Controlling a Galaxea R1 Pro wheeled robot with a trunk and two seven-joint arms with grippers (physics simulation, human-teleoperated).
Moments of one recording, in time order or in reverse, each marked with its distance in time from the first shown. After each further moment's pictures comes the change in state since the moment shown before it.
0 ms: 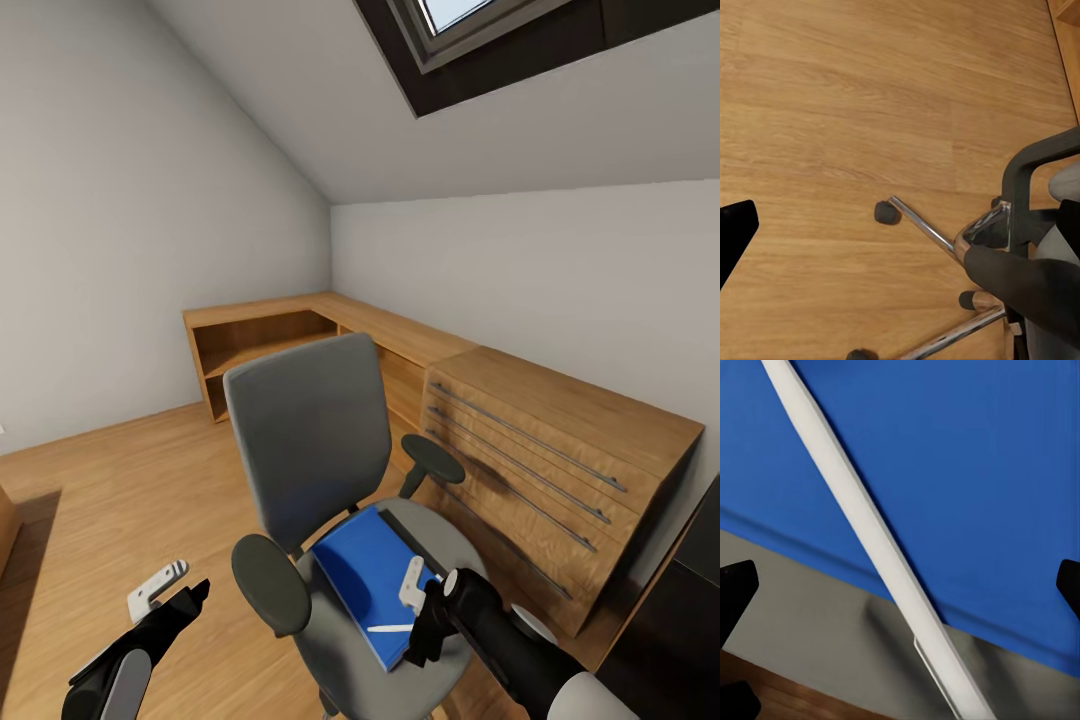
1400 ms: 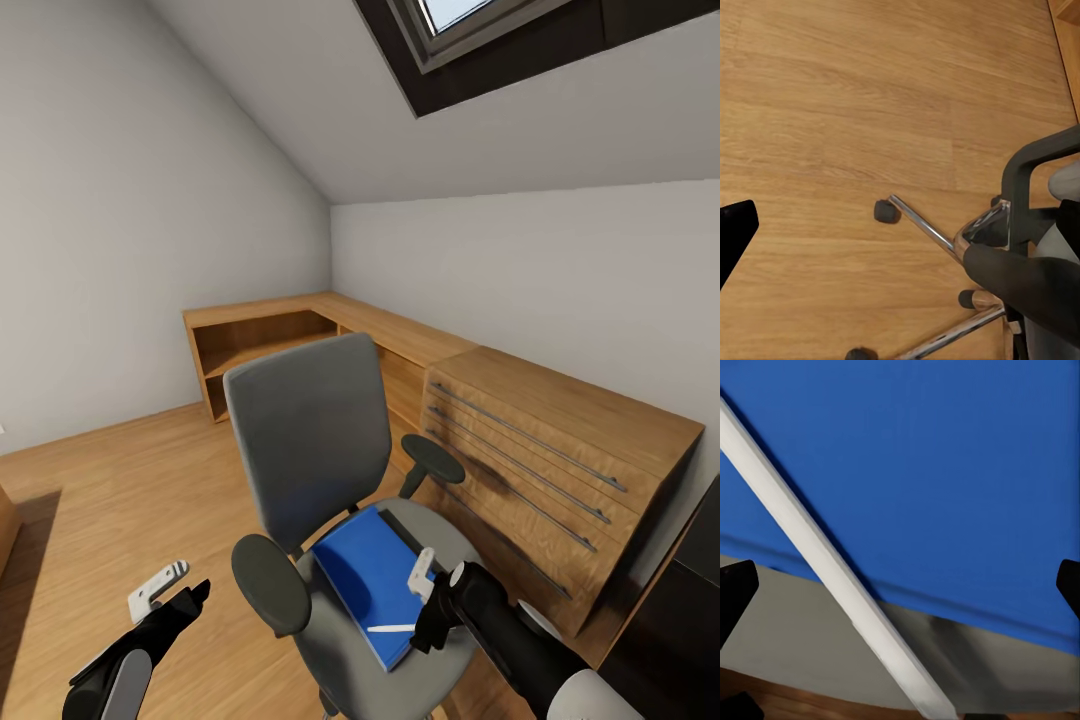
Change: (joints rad) left arm 0.000 -0.001 0.000 0.001 0.000 0.002 0.000; right arm 0.000 0.004 -0.070 -0.001 -0.002 0.044 -0.048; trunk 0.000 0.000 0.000
